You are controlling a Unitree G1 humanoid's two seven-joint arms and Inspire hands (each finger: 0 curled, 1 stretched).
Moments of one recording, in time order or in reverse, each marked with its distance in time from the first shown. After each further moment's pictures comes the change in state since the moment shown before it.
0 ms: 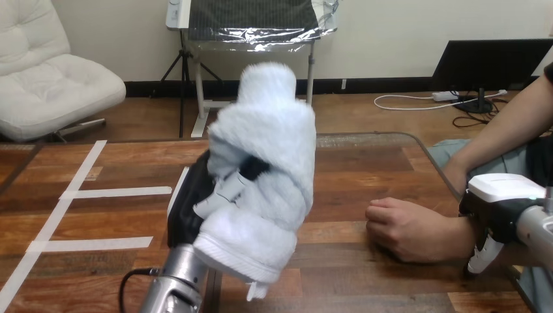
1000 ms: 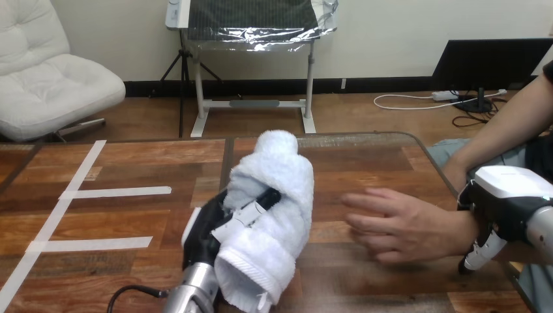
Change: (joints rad) left arm -0.180 -0.008 0.037 0.488 0.140 -0.073 0.104; right arm 0.110 -0.001 -0.113 -0.180 0.052 0.017 -0.004
